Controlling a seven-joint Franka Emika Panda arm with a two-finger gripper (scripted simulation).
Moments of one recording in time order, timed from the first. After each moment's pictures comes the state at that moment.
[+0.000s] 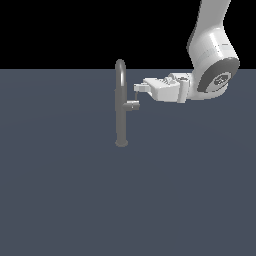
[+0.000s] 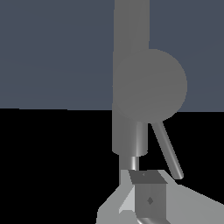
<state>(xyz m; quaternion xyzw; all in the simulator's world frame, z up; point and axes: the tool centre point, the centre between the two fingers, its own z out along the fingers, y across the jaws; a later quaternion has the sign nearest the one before) 0.038 -0.026 0.230 -0.52 0.48 0.51 0.49</state>
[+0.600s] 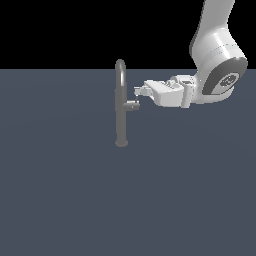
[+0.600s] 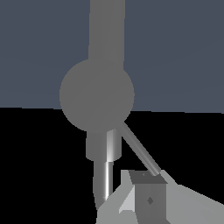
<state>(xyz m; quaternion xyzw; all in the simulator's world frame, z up) 0.012 -0.028 0.224 -0.53 0.48 0.51 0.49</state>
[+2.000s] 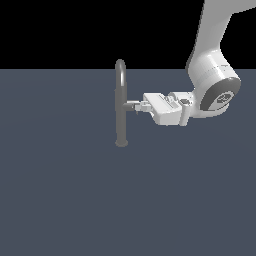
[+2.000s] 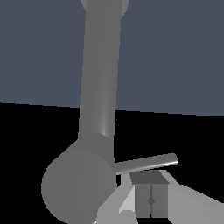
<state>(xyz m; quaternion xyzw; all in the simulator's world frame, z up) 0.004 -0.029 0.177 -0.54 0.46 0.51 0.49</state>
